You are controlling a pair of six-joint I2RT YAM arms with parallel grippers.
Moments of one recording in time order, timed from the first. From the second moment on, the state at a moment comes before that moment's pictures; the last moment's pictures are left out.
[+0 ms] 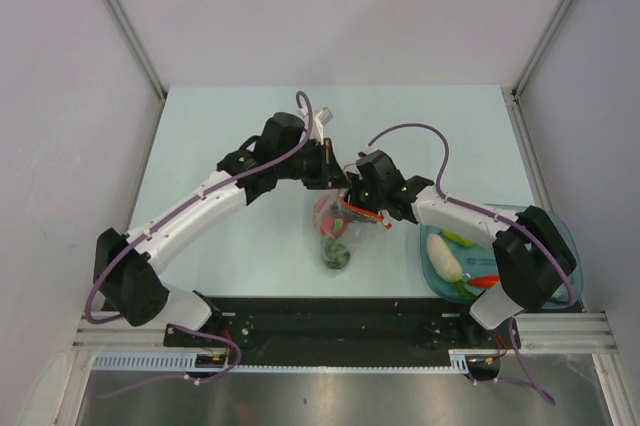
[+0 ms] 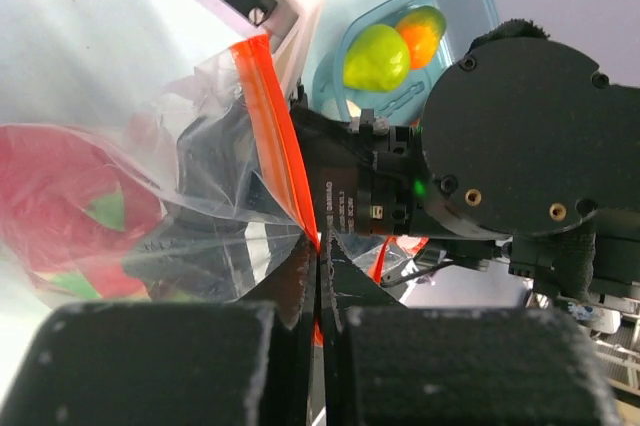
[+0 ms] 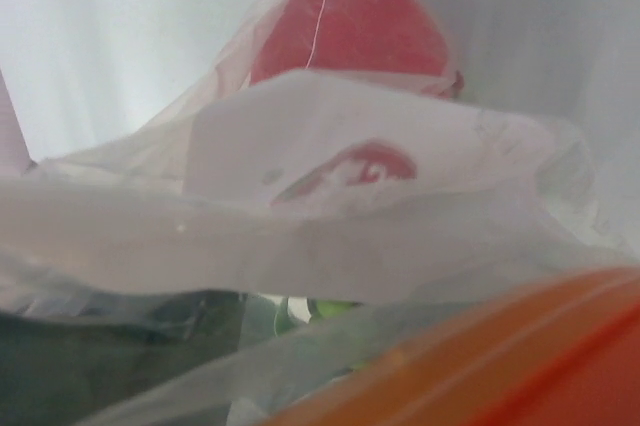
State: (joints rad) left arm -0.69 1.43 1.27 -0.42 0.40 -0.64; right arm 0.73 1.55 1.02 -0.30 -0.14 0.84
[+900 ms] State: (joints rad) left arm -0.69 1.38 1.23 -0.45 0.40 -0.60; right arm 0.78 1.60 0.98 -0.24 -0.11 0.78
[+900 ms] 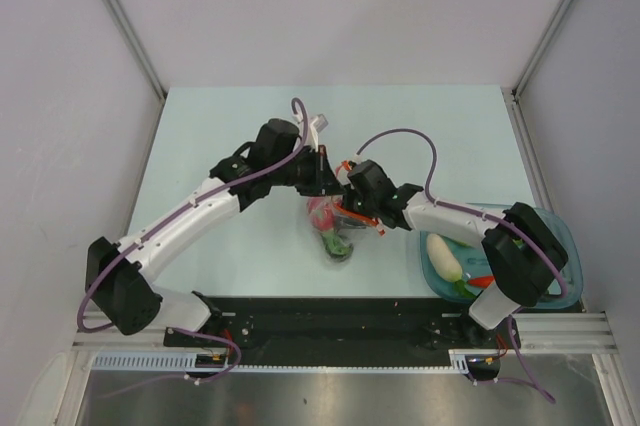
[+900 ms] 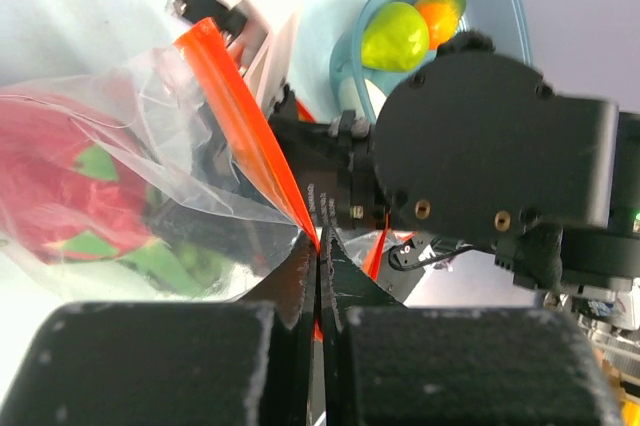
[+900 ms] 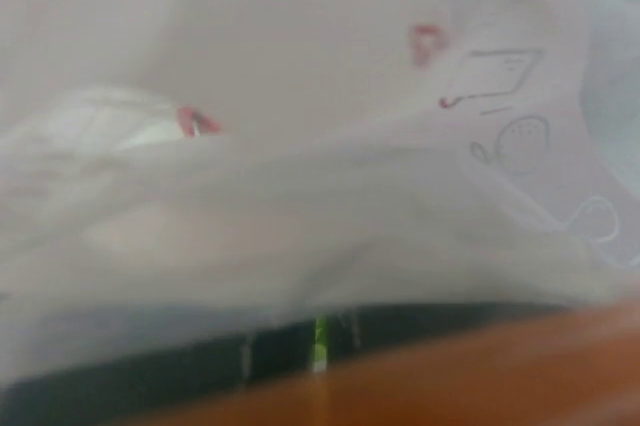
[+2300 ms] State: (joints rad) left arm -0.66 1.30 1.11 -0.44 0.39 -0.56; right arm 0.80 1.60 1.02 -0.33 -0.28 0.71
